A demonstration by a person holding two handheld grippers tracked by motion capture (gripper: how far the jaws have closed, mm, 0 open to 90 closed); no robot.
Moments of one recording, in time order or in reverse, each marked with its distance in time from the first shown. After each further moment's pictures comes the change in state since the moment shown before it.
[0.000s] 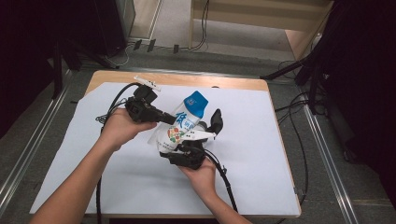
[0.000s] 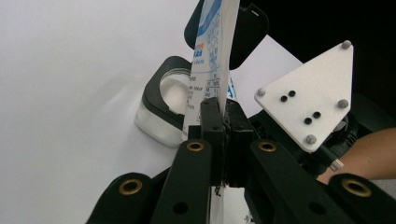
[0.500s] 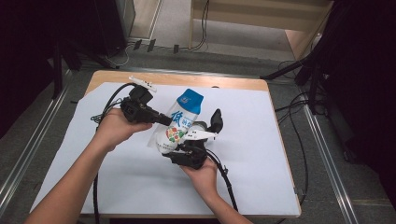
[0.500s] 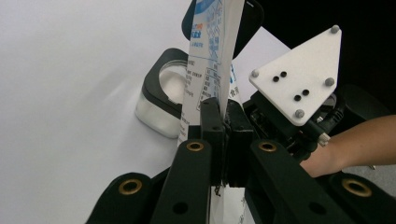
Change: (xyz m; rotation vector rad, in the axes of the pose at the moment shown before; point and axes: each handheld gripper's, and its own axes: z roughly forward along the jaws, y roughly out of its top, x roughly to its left) left arm 0.000 -0.005 -0.009 0.012 -0.004 0.019; right arm -0.004 -0.001 -0.003 -0.003 -0.015 0.001
